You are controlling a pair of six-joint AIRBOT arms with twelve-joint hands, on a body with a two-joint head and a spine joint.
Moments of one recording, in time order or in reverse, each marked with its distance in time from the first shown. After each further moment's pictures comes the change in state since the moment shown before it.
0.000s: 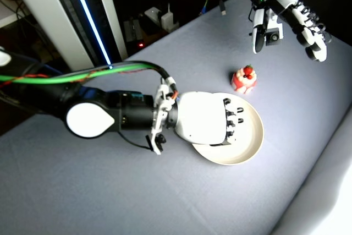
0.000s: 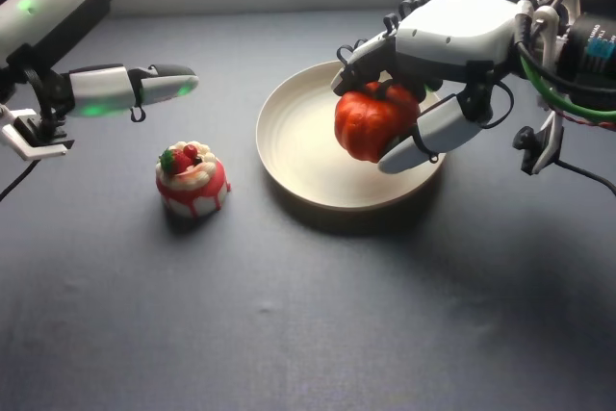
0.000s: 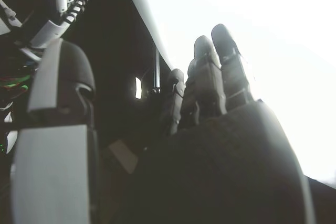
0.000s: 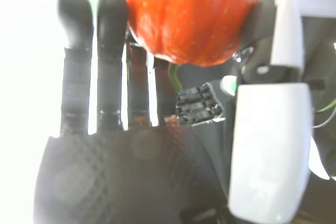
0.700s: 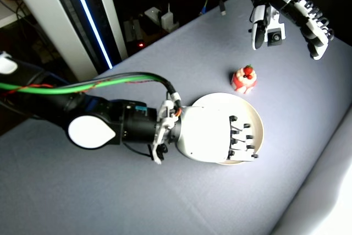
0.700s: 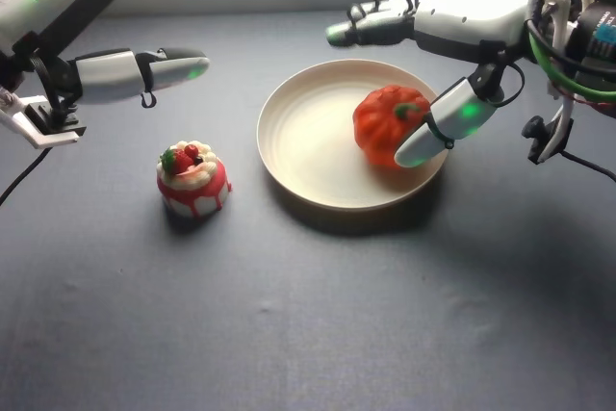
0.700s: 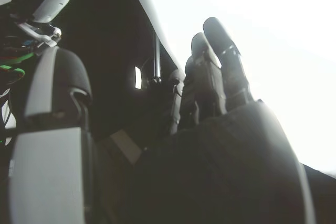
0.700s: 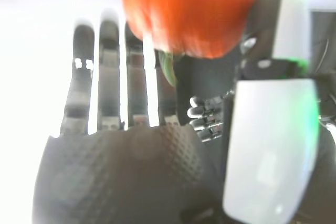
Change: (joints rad) left arm -0.030 -0.011 0.005 0.013 -0.019 0.000; right arm -0.007 -0.025 0.077 0.086 -0.023 -0.003
